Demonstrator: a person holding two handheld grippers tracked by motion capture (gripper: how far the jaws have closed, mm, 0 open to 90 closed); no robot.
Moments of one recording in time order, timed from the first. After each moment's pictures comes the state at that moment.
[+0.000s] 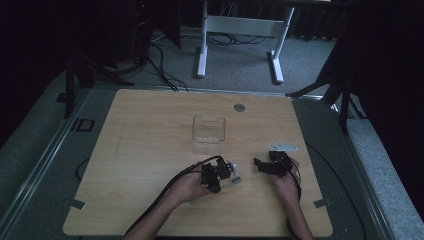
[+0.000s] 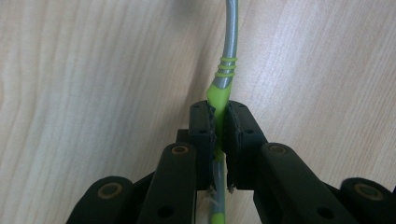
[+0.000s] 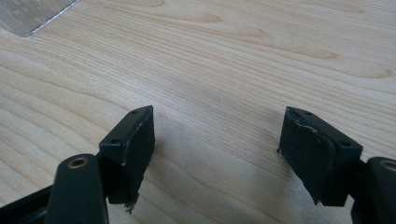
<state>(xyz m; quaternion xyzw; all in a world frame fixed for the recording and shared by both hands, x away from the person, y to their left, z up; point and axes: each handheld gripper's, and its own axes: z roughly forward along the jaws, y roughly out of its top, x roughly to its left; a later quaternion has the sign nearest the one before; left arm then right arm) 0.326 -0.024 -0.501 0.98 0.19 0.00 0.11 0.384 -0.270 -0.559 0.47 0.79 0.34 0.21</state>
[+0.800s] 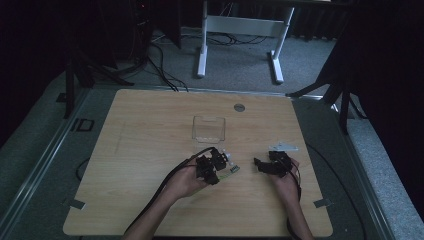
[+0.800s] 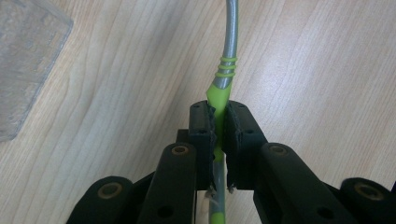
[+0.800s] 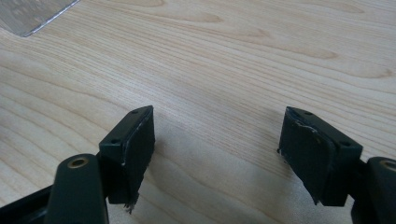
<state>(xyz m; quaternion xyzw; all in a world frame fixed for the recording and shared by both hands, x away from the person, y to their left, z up) 0.335 -0.007 -0.481 0.96 0.23 0.02 0.15 0.384 -0.270 -0.559 0.47 0.79 0.34 0.21</state>
